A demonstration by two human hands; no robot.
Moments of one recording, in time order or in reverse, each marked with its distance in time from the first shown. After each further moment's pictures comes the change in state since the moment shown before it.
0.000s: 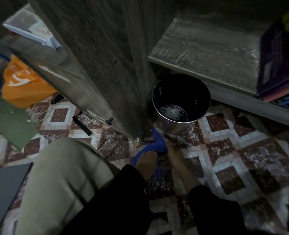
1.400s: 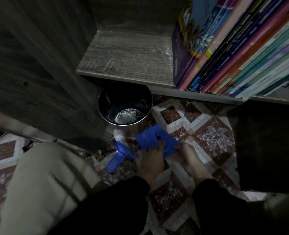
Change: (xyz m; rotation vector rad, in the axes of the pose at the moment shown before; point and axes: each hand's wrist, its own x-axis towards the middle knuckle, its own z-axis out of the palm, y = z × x) left_hand 0.006 0.157 -0.003 0.125 -0.278 0.352; right_hand -0.042 0.014 -0.173 0.616 0.159 0.029
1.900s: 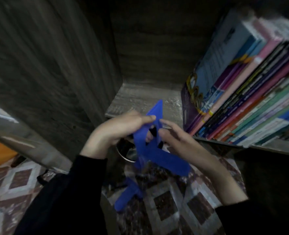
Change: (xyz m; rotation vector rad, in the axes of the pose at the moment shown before) left_hand -0.087 -0.043 -0.285 -1.004 0.099 -0.096; right_hand -0.139 -0.128 0.084 -0.653 -0.508 -0.739
